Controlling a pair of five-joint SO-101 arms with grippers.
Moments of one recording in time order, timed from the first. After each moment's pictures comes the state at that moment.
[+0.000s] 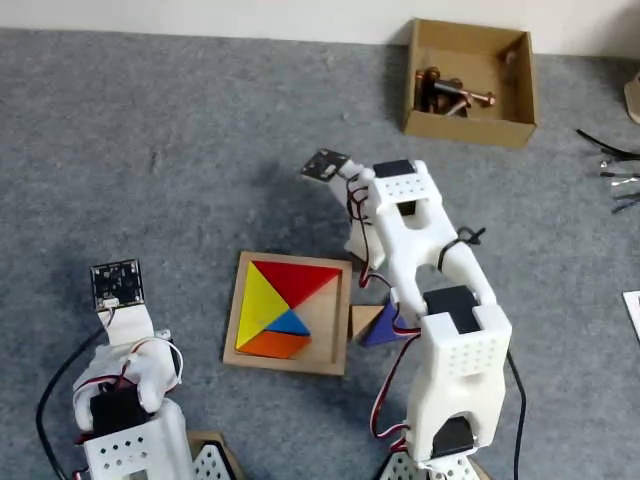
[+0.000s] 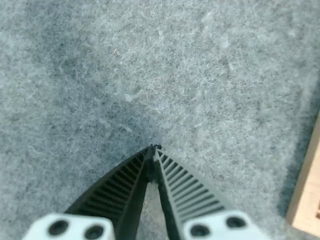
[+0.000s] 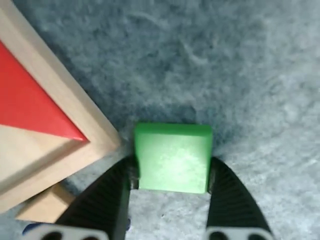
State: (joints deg) left arm -23.6 -103.6 96.0 75.8 1.4; right arm -18.0 25.4 0.1 69.8 43.2
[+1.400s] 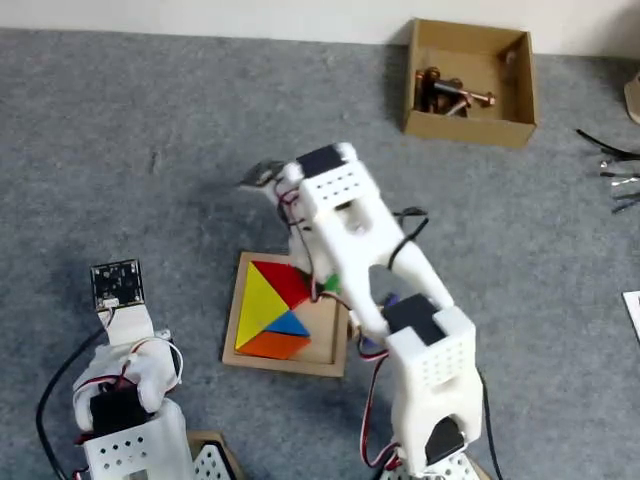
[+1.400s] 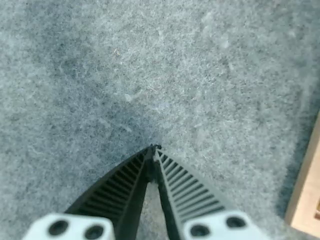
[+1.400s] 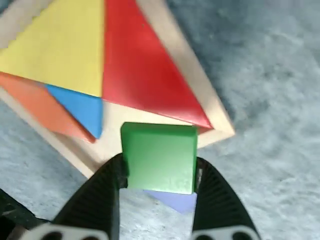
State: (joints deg) left arm -23.6 -103.6 96.0 75.8 1.4; right arm -33.9 25.7 -16.0 96.4 29.0
